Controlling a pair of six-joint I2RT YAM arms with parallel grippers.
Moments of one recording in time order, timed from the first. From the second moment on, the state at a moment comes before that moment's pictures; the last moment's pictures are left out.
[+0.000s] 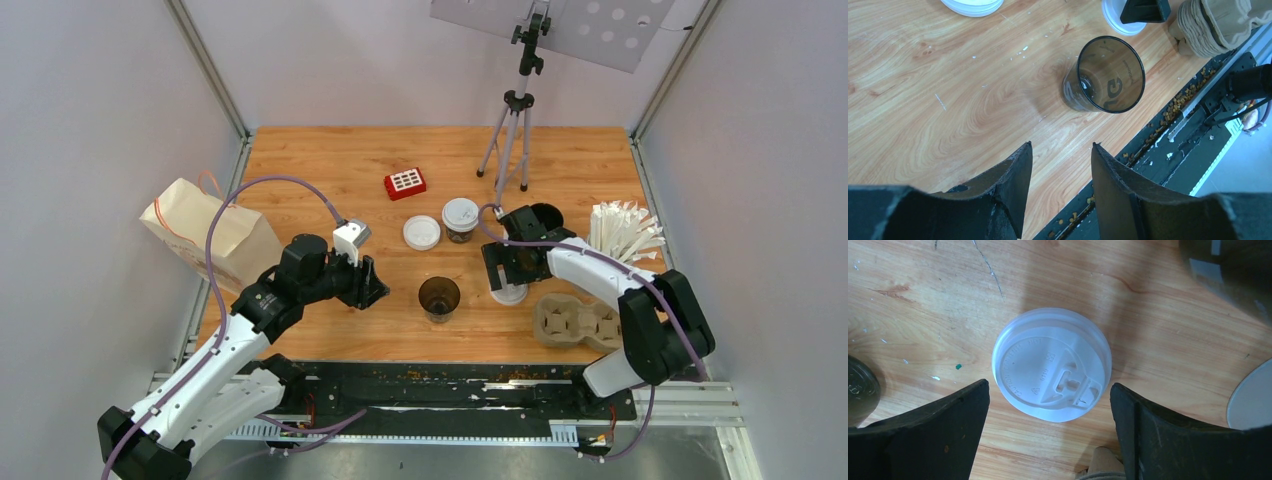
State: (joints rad) left arm -0.57 0.77 0.67 -0.46 0.31 -0.23; right arm 0.48 1.49 0.88 -0.54 0.04 0.22
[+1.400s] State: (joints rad) left arm -0.57 0.77 0.67 -0.48 0.28 -0.23; right arm 0.52 1.31 1.03 -0.71 -0.05 0.20
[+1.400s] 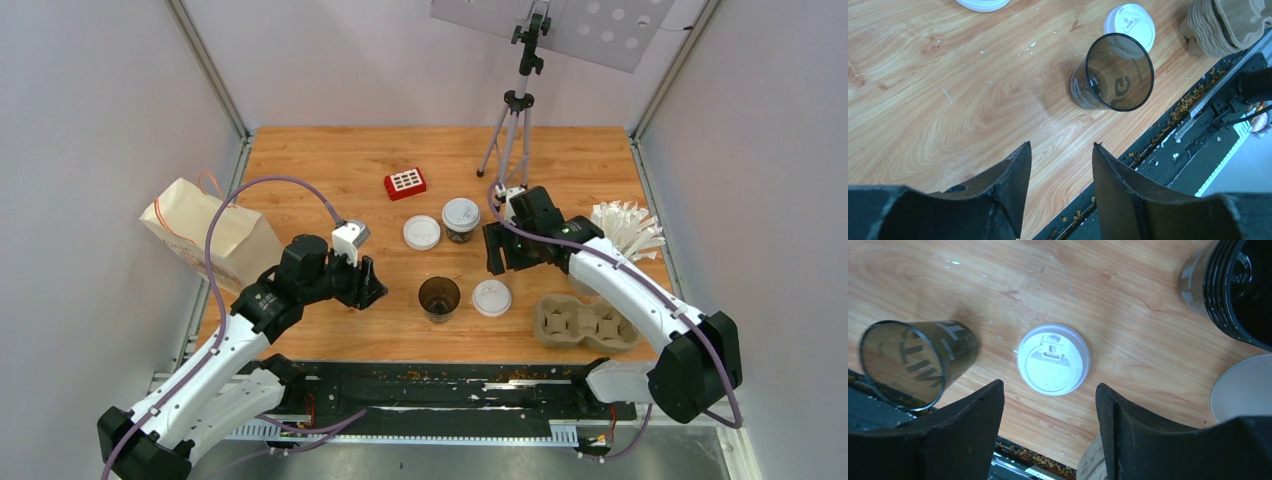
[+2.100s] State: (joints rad) left arm -0.57 0.75 0.67 -0.48 0.28 -0.23; right arm 0.68 1.34 1.05 -0.75 0.08 0.20
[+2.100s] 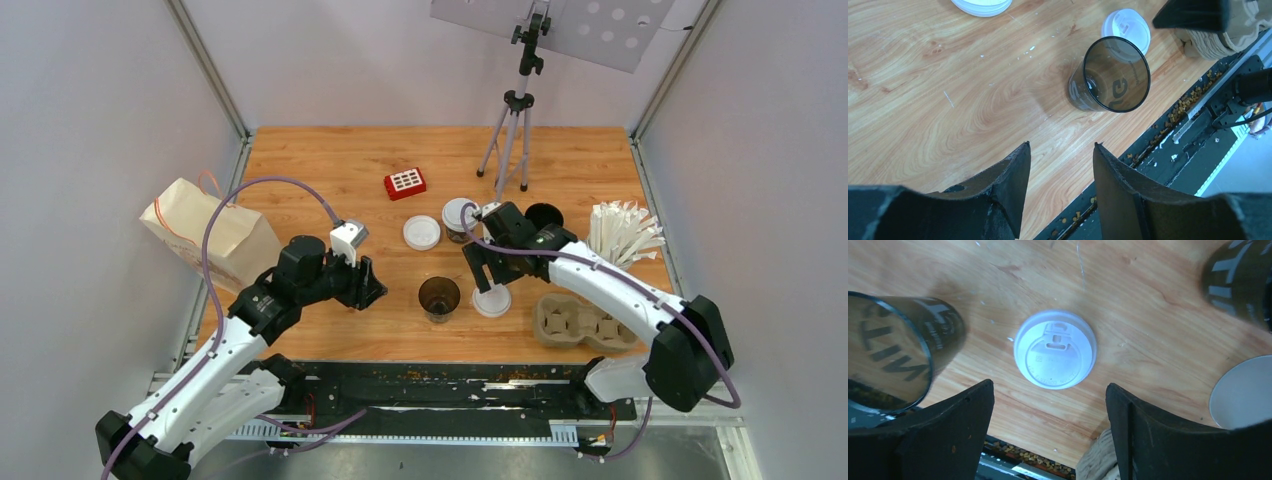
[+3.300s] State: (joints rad) left arm -0.57 0.75 0.67 -0.48 0.29 -0.23; right arm 0.68 1.49 0.85 -0.50 0.06 0.22
